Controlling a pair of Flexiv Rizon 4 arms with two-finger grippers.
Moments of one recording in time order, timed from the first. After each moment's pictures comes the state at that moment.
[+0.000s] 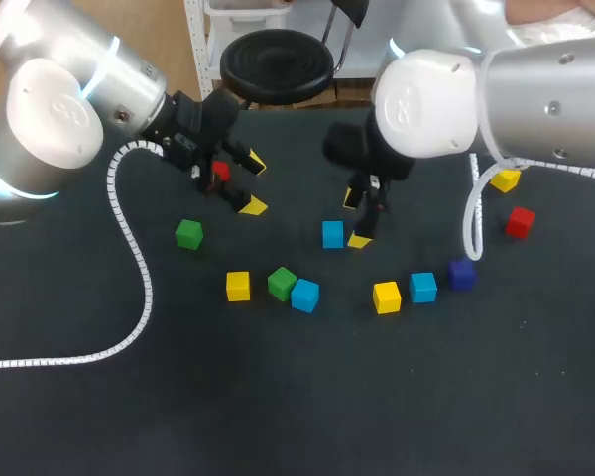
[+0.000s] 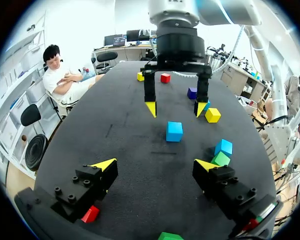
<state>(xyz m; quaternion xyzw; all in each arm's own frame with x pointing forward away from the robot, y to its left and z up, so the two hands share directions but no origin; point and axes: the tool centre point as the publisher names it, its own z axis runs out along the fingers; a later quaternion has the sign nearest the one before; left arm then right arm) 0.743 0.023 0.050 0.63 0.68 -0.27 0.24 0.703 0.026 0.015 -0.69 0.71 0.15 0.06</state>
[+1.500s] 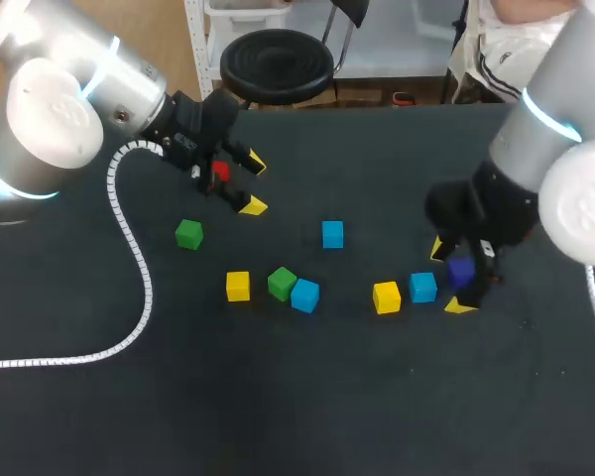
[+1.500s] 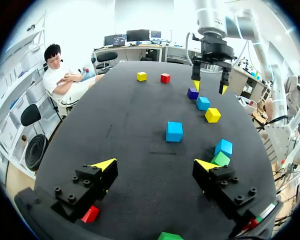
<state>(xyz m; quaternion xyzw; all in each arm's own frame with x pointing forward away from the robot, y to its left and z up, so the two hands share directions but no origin) 0.743 0.022 0.050 0.63 0.68 -0.27 0.24 0.585 -0.081 0.024 -0.70 0.69 0.14 0.10</state>
